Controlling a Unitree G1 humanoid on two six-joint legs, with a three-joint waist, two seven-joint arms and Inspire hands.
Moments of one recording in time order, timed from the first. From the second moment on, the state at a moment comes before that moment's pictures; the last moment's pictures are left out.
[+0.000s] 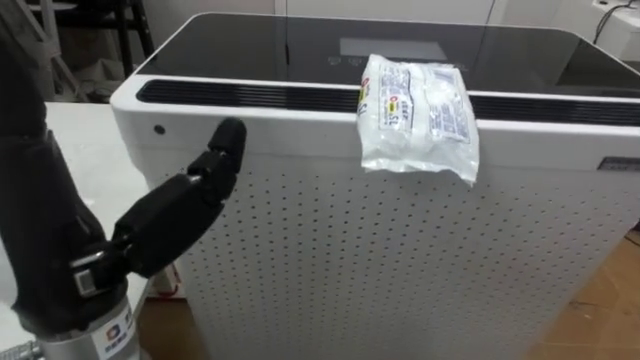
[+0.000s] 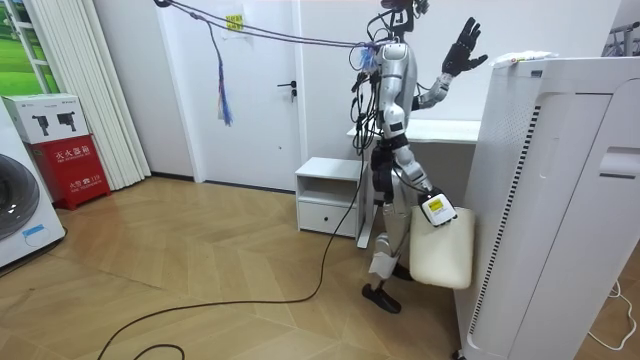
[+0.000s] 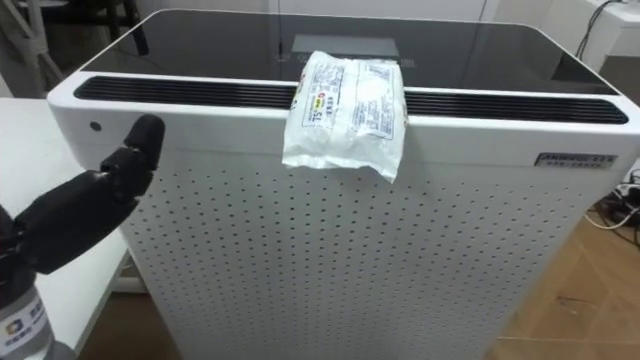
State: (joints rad) left arm 0.04 0.26 -0.03 -0.38 0.60 -0.57 0.77; right arm 0.04 -0.28 0.30 1.09 0.22 -0.24 0.01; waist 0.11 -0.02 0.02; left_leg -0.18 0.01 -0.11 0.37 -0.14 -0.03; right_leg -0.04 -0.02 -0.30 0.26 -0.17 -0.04
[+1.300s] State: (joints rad) left arm 0.06 0.31 -0.06 -0.33 0.60 -0.53 0.64; right arm 0.03 -0.28 0.28 1.09 0.21 -0.21 0.14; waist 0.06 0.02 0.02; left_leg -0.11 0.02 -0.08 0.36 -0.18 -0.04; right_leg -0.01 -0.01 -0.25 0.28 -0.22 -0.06
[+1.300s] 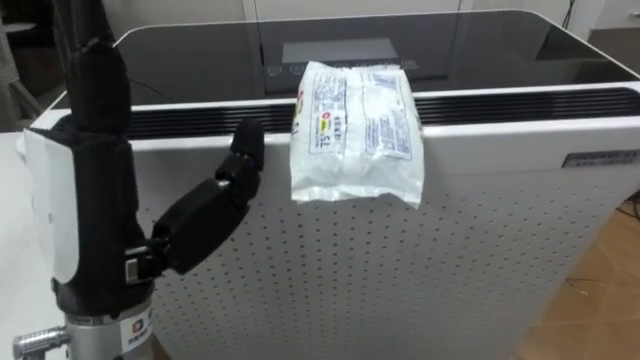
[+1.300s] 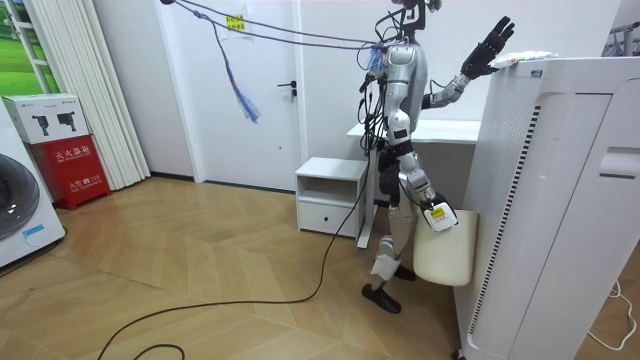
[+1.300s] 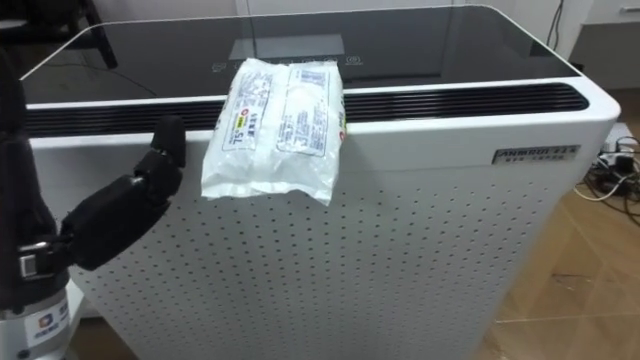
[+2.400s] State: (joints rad) left arm 0.11 0.39 -0.09 -0.28 0.68 -0.55 0.65; right arm 0.03 -0.29 0.25 1.09 0.16 -0.22 0.16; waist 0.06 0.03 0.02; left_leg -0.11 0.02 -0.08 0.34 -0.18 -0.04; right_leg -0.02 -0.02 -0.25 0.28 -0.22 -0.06
